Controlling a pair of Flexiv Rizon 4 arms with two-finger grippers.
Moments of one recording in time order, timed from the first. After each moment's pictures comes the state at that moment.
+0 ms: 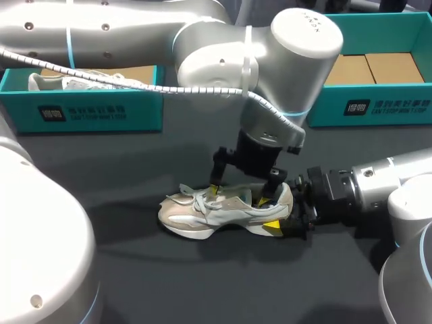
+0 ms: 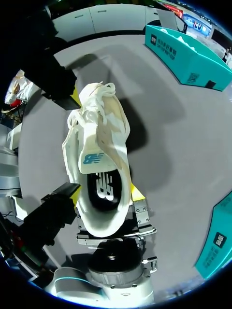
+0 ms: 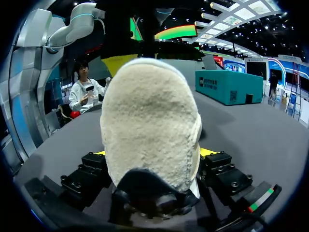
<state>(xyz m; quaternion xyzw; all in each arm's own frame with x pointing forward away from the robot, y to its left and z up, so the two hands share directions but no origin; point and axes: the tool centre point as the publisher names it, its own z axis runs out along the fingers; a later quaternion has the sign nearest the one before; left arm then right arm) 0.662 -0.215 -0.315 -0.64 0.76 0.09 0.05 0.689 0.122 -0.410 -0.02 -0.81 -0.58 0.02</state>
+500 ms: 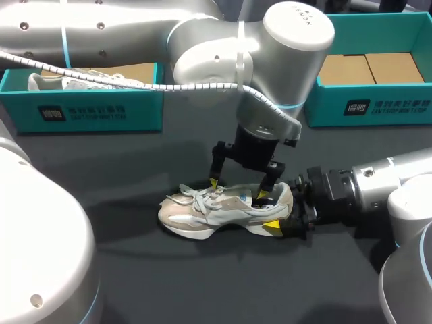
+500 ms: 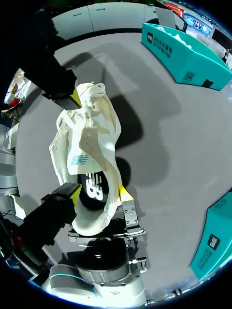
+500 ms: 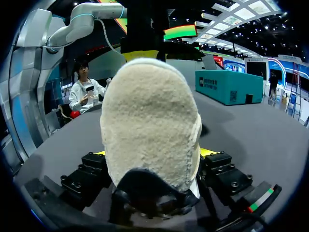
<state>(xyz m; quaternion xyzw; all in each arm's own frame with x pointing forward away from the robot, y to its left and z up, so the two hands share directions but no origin) 0.679 -0.216 -0.320 -0.64 0.76 0.09 0.04 0.689 0.122 -0.410 -0.02 -0.81 -0.58 0.02</state>
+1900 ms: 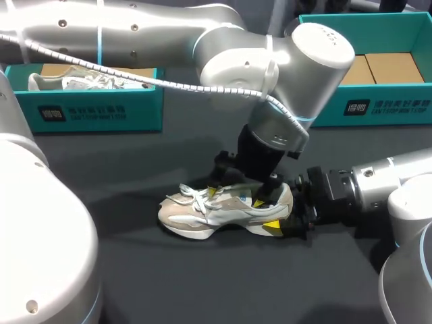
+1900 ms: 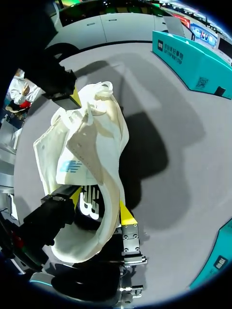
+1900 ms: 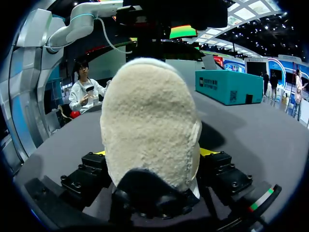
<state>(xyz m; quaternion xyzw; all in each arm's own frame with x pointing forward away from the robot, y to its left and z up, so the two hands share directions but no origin) 0.673 -0.206 -0.346 -0.66 0.73 0.17 0.08 0.689 0.122 -0.410 -0.02 -0.81 -0.58 0.02</state>
